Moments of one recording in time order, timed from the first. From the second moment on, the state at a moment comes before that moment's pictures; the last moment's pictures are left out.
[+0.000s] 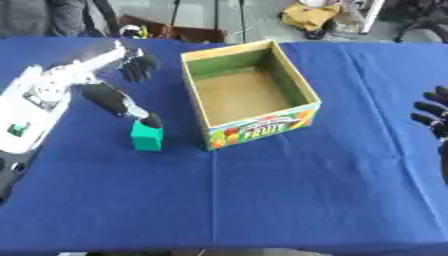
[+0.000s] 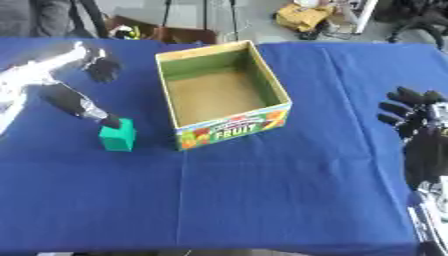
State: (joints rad) left arm -0.63 0.61 -0.29 -1.52 -0.39 0.09 -0.52; right arm -0.14 -0.32 -0.04 -1.65 -0.26 -0.20 -0.11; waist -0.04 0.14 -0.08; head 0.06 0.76
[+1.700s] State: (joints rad) left arm -0.61 0.52 -0.27 -1.49 -0.91 -0.10 -0.61; right arm -0.14 -0.32 -0.04 -1.65 -0.26 -0.20 -0.11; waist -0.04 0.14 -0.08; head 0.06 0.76
